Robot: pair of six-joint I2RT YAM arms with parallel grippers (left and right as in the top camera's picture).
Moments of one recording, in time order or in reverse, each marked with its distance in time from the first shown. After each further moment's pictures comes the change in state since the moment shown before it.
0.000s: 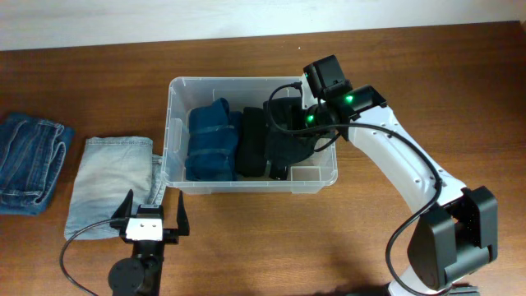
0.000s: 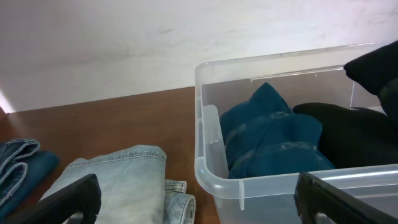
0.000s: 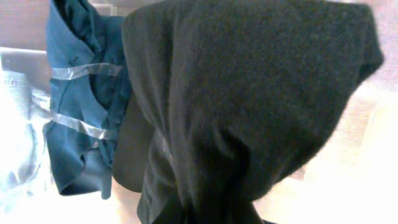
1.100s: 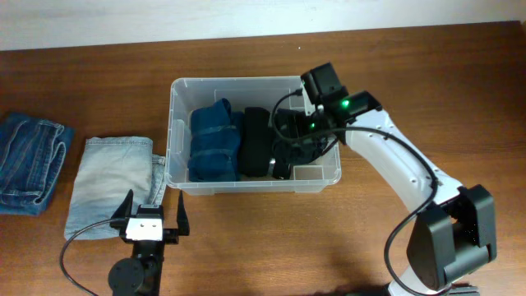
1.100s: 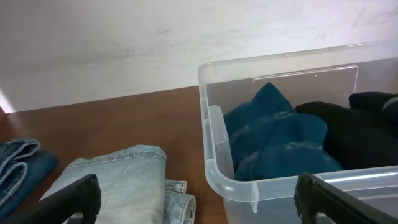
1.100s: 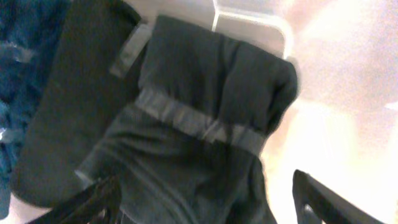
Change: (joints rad) left arm 0.000 0.000 0.000 0.000 0.000 0.000; right arm 0.008 0.000 -0.005 -0.026 0.235 -0.193
